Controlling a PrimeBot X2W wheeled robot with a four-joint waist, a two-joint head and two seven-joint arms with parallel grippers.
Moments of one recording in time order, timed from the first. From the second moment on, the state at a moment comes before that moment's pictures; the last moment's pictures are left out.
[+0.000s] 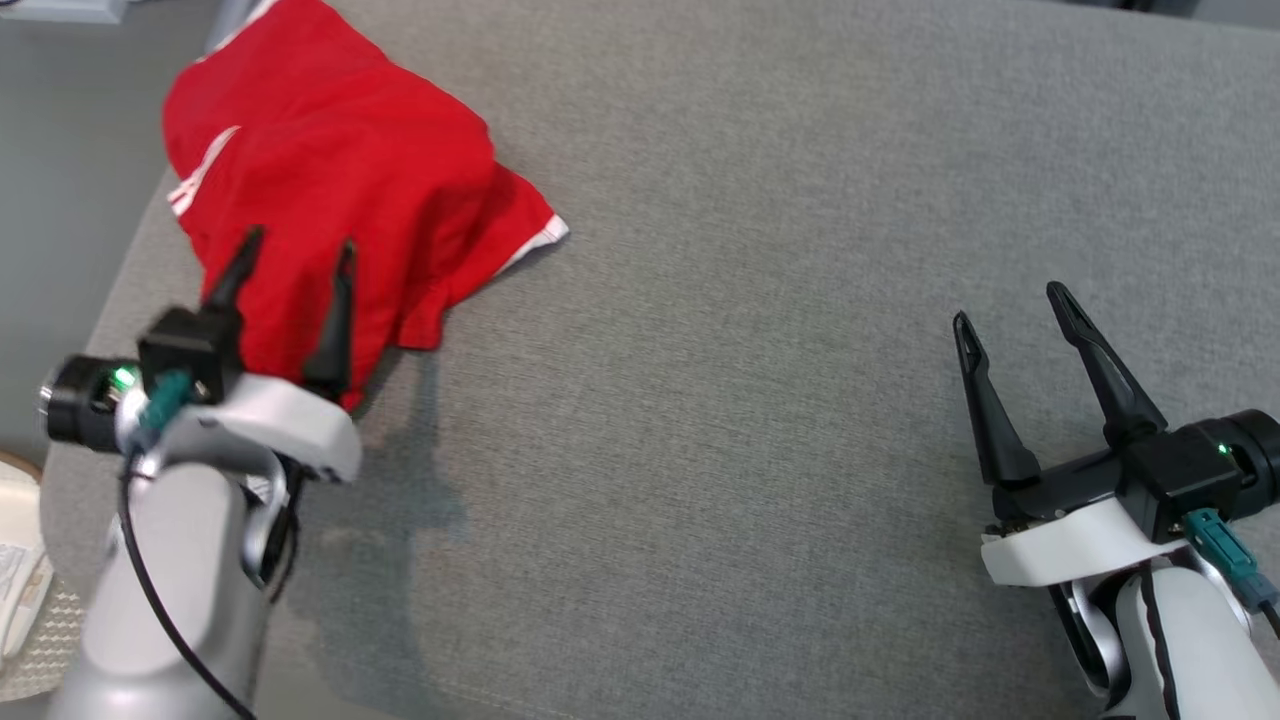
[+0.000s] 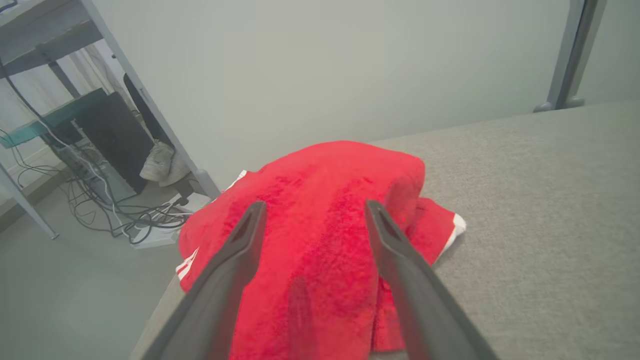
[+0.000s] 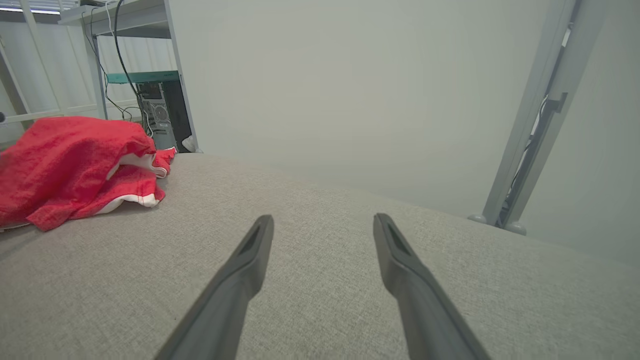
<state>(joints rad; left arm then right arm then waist) -0.47 0.18 -0.12 0.43 -0.13 -0.04 -0.21 -0.25 -0.10 0.10 0.10 -0.02 0.13 -0.26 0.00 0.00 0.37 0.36</state>
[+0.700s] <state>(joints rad) -0.76 0.28 -0.15 0.76 -0.14 -0.09 0.04 -0.28 -0.12 0.14 0.08 -0.04 0.13 -0.26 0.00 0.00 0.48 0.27</state>
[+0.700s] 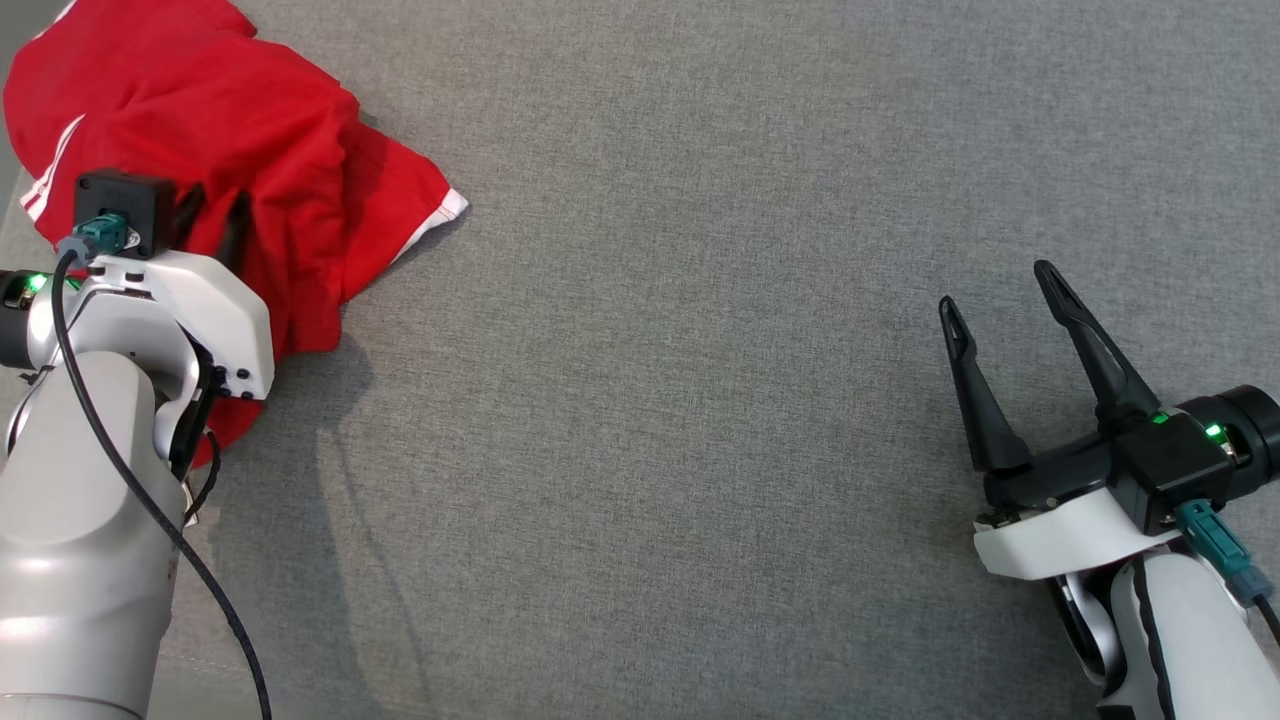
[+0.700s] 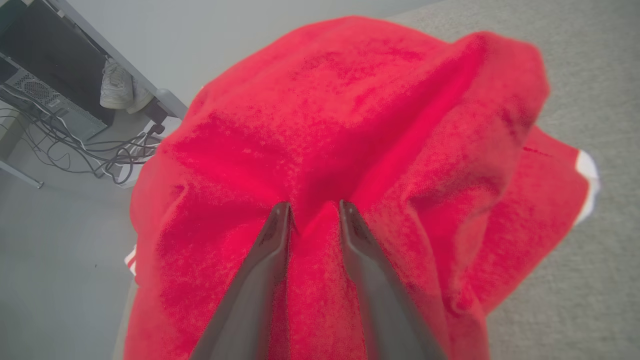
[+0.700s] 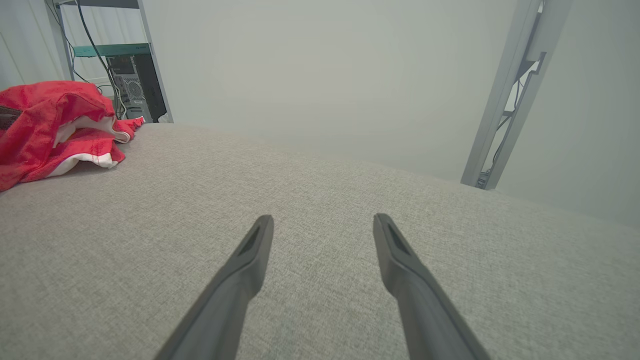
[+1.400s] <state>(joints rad) -0.73 0.31 -0.09 0.55 -0.20 -0.02 -0.14 -0.24 -0.07 0.15 0.12 -0.02 0.13 -0.26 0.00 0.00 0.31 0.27</state>
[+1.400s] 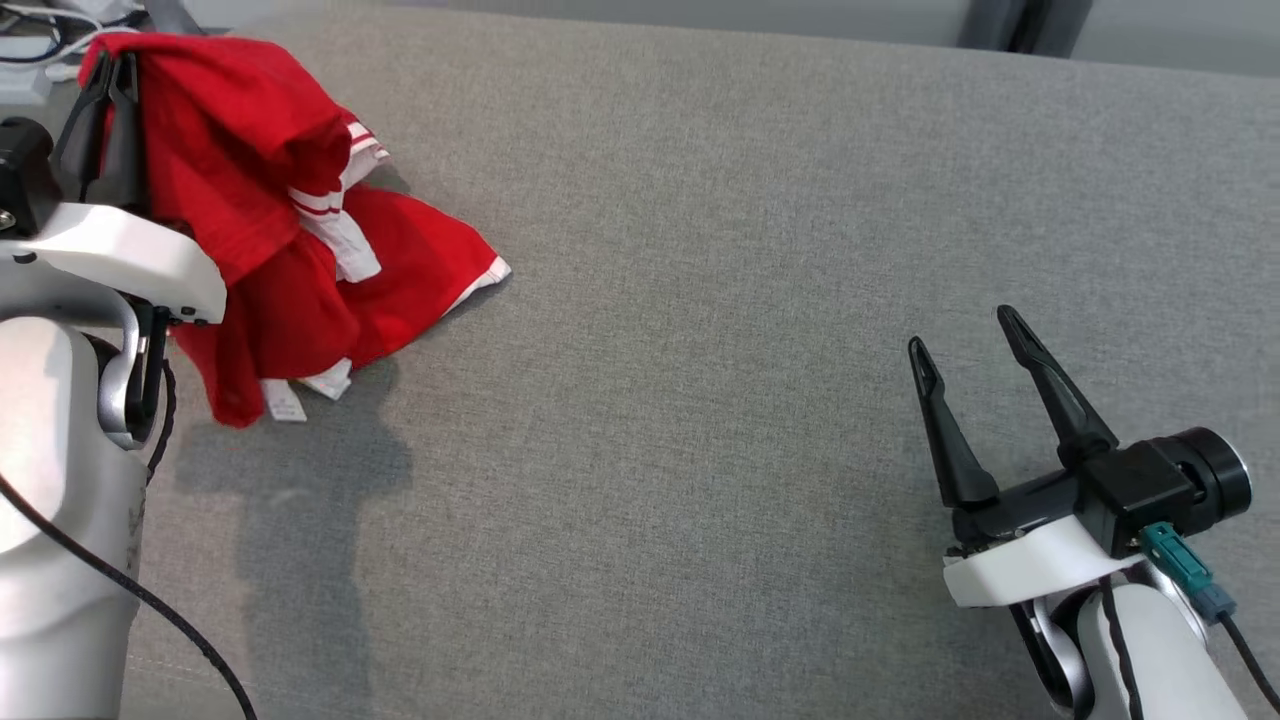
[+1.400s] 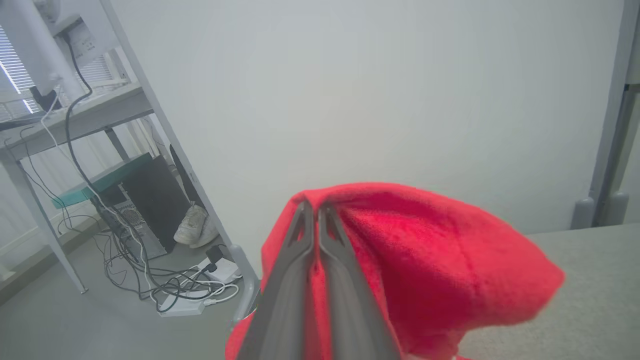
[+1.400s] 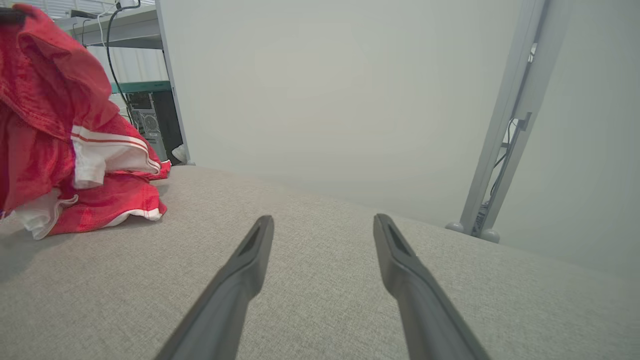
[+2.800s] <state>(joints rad) -0.64 0.06 -0.61 0.34 -0.16 0.10 -0.13 -0.28 -0.05 -0.07 0.05 0.14 0.13 -0.26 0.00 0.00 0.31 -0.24</state>
